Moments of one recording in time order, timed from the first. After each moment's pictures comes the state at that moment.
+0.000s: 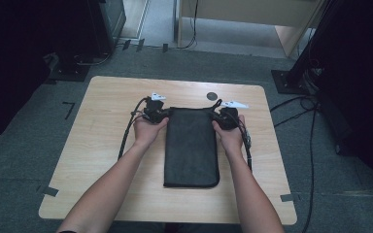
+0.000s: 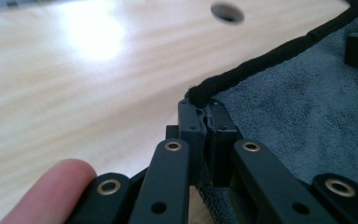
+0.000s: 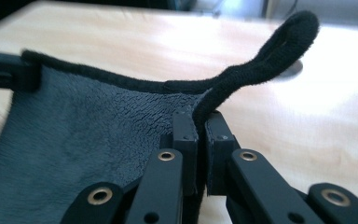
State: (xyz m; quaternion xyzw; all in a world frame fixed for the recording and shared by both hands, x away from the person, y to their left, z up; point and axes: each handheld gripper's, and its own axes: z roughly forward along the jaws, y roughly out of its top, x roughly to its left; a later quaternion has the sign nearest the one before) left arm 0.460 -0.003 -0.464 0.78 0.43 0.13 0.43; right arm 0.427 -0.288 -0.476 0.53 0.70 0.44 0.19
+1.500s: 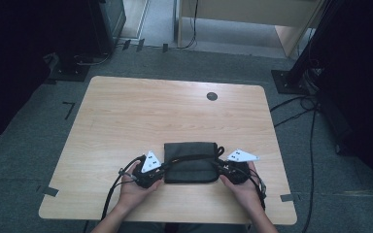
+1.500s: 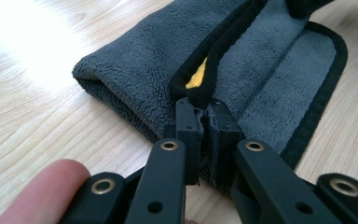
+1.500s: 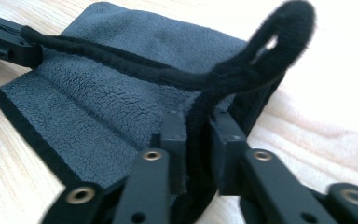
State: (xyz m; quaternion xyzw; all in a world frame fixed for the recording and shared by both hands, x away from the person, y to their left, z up) left arm 0.267 0.019 -0.512 0.84 0.30 0.13 0.44; right arm 0.263 -0.302 -0.509 0.44 0.78 0.43 0.14
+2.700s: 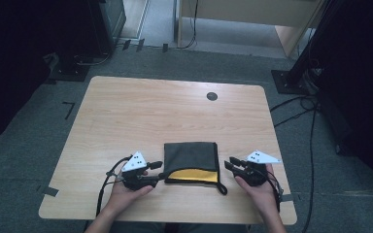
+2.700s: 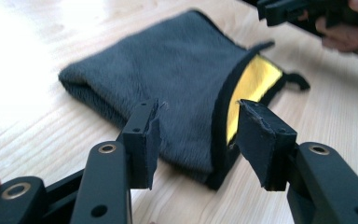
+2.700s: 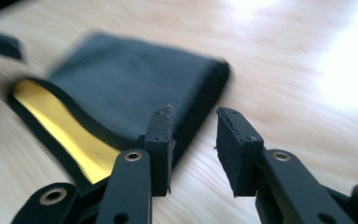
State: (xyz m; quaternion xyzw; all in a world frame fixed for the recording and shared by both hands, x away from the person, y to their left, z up) left arm 0.262 0.049 -0.501 0.80 0.30 0.04 0.52; right arm 0.247 -0.341 -0.488 0.45 0.75 0.46 0.15
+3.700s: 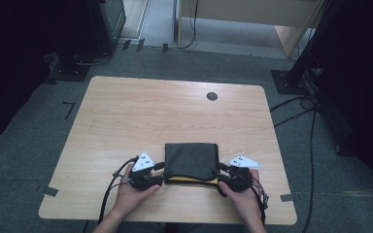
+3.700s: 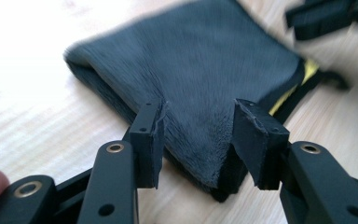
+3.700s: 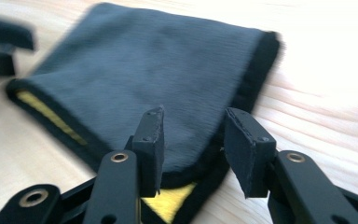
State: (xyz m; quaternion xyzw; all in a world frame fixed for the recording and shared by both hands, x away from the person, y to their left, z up) left arm 0.257 0.024 -0.509 0.83 0.33 0.09 0.45; right arm 0.234 -0.293 -0.493 0.51 0.74 0.40 0.15
